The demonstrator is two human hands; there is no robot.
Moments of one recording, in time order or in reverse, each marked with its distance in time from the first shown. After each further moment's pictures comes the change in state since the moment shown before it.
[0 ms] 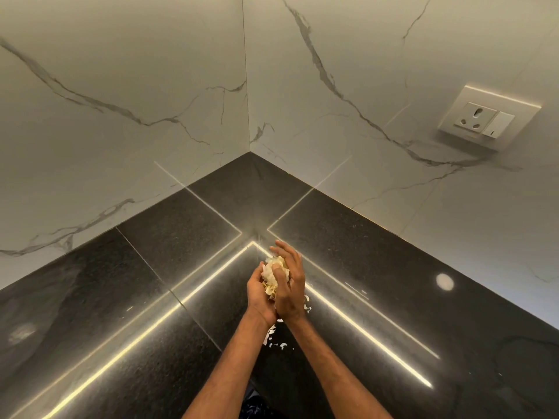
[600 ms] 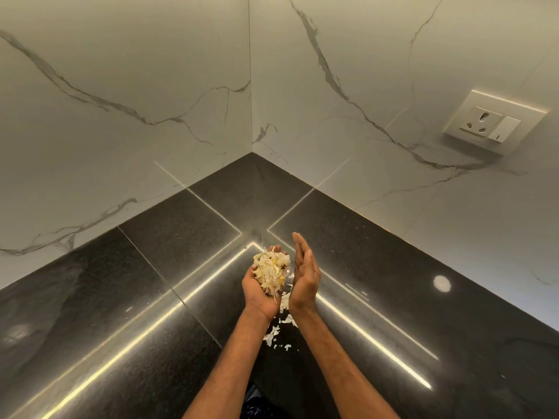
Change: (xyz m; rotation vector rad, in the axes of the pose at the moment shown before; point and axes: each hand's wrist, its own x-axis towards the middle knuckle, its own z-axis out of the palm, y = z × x) left_hand 0.004 0.019 0.002 -0.058 -0.132 0.131; right_hand 0.012 -0.015 -0.004 0.384 0.104 0.335
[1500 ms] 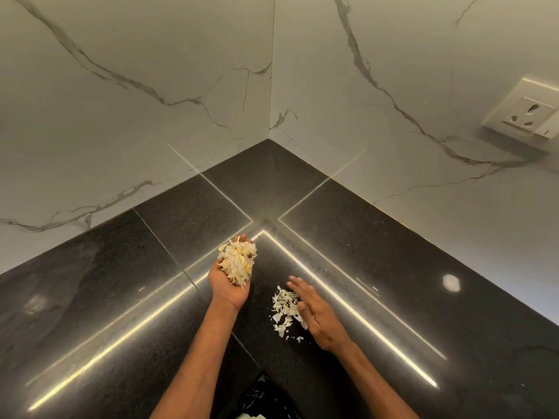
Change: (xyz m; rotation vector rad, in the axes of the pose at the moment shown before) left_hand -0.010 0.080 -0.040 -0.113 0.016 0.238; right_hand -0.034 0.055 -0.091 -0.903 -0.713 -0.084
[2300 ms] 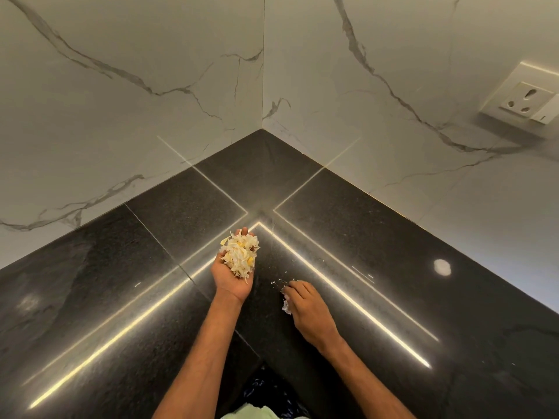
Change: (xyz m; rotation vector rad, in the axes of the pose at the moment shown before) left_hand 0.002 -0.008 0.002 -0.038 0.044 -0.019; right_hand 0.005 -0.006 0.031 -0.549 0.192 -0.154
